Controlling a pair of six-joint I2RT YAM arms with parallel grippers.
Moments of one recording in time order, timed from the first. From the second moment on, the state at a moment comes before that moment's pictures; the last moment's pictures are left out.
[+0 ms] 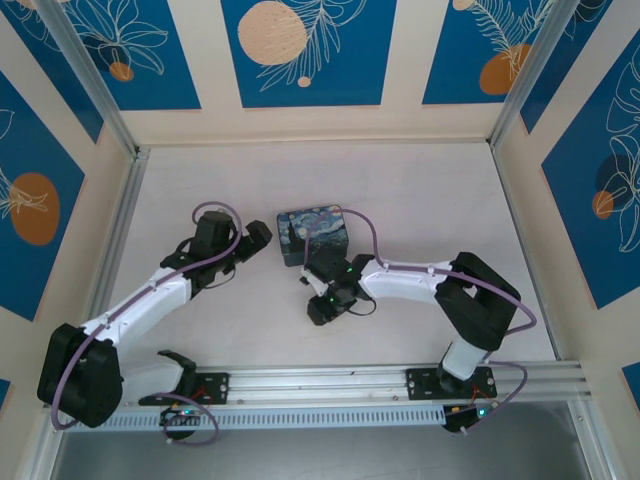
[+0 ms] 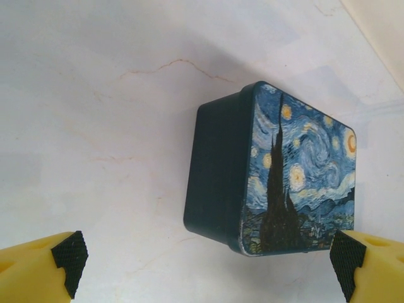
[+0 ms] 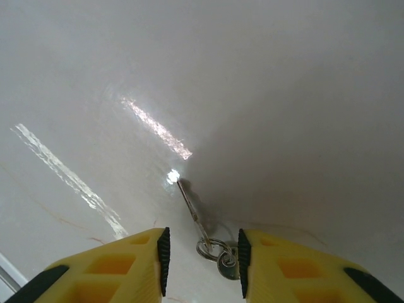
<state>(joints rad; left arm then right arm) -0.41 1.18 0.71 -0.27 0.06 -0.94 0.95 1.68 0.94 -0.55 -0.20 0.31</state>
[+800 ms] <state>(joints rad) -0.41 1.22 0.71 -0.28 0.10 -0.94 1.00 1.73 0.99 -0.58 -0.12 0.29</state>
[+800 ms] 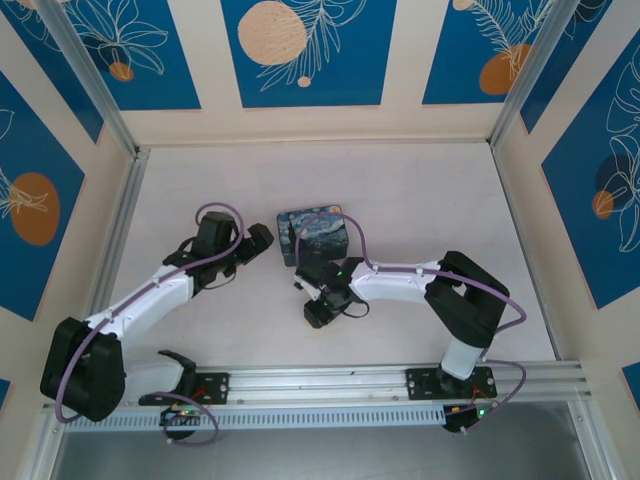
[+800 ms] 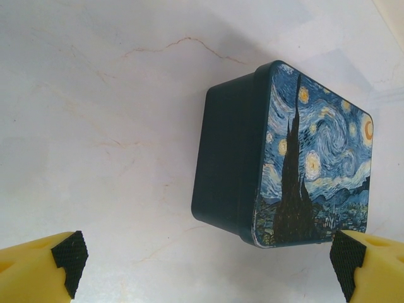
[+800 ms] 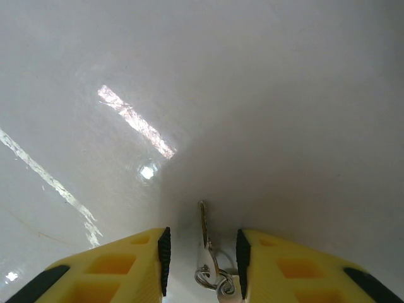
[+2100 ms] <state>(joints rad) -0.41 1.27 0.77 -0.29 0.15 -0.94 0.91 1.62 0.91 -0.52 -0.17 0.31</state>
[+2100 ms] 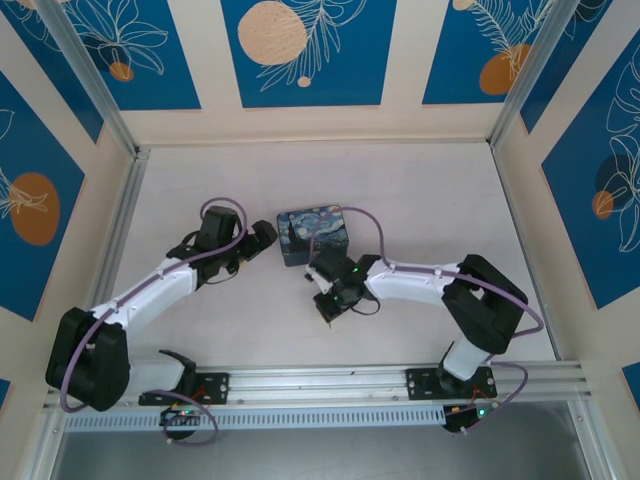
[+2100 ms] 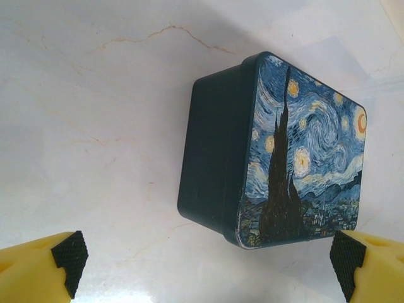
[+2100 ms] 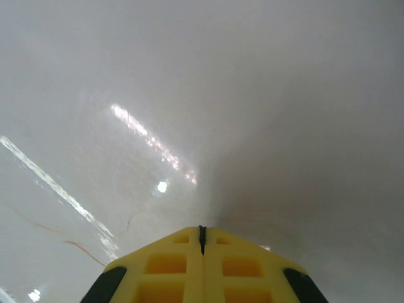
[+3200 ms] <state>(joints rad) -0.58 1.53 0.77 0.22 0.25 -1.77 0.68 1.46 1.10 -0.23 -0.29 0.71</state>
